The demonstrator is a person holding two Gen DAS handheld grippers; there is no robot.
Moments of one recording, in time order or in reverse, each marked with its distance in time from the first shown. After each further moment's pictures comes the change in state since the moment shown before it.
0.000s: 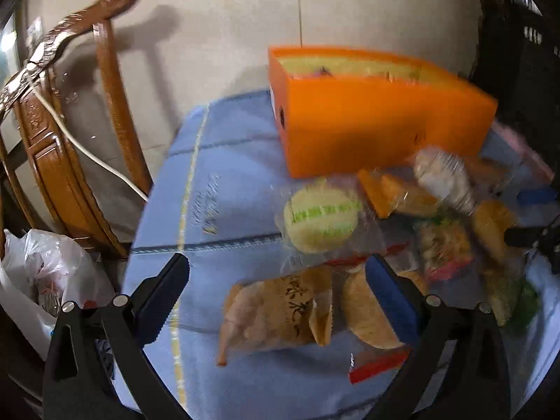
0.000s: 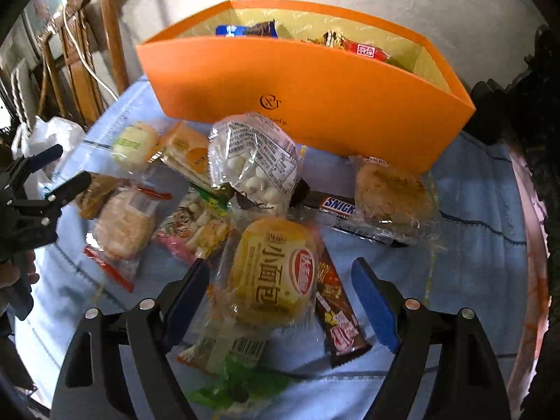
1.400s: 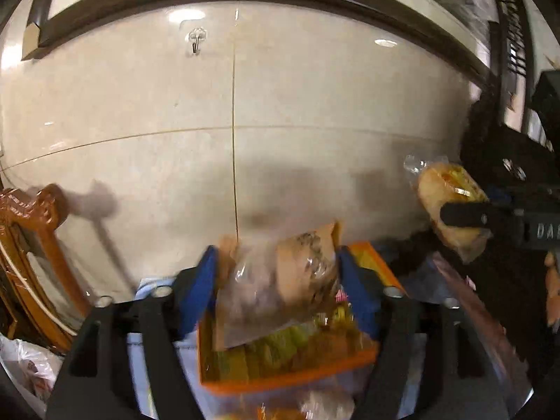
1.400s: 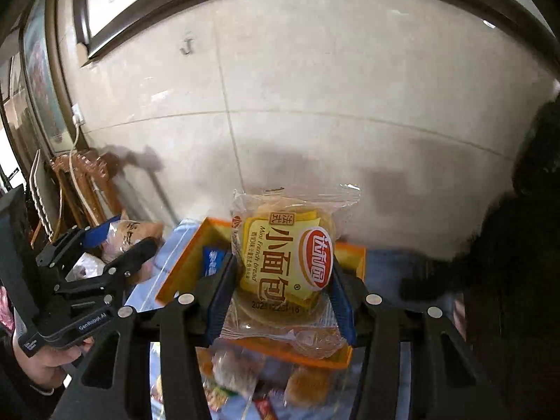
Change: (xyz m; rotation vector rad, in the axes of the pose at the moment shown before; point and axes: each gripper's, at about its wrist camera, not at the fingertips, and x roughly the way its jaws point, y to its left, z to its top) left arm -0.089 -0.053 0.270 -0.061 -0.324 -0.152; right arm -0.184 -0.114 0.215 0.073 -0.366 0.069
